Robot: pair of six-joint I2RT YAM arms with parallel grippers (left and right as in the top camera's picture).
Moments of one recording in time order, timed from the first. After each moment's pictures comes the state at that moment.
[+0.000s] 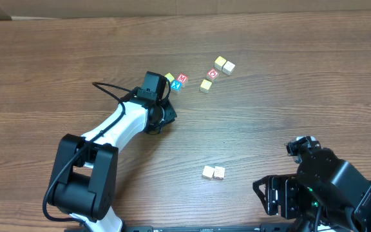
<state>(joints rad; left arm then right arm) -0.32 1.82 1.07 -0.50 0.09 -0.78 0.89 0.93 1.51 -1.62 -0.02 0.81</state>
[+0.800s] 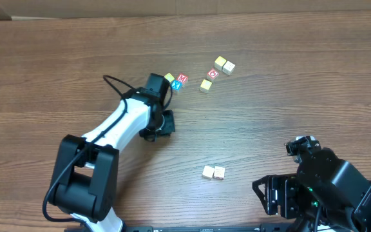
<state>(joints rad) -0.35 1.82 1.13 -0.77 0.11 -0.46 0.89 0.93 1.51 -1.61 -0.02 0.81</state>
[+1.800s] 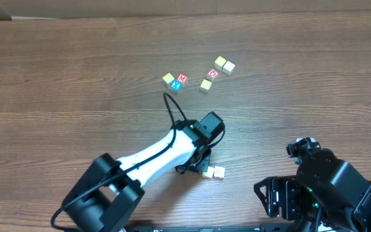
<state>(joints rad) -0.79 1.77 1.06 -0.85 0.03 -0.58 0.89 0.93 1.51 -1.64 -0.02 0.81</state>
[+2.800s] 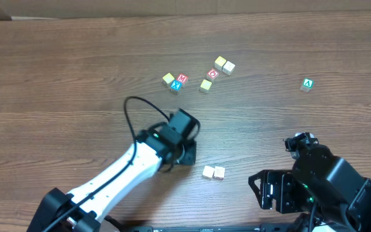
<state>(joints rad) -0.63 1.48 0.88 -0.65 0.07 -0.56 0.89 0.95 1.50 -1.58 0.00 0.86</state>
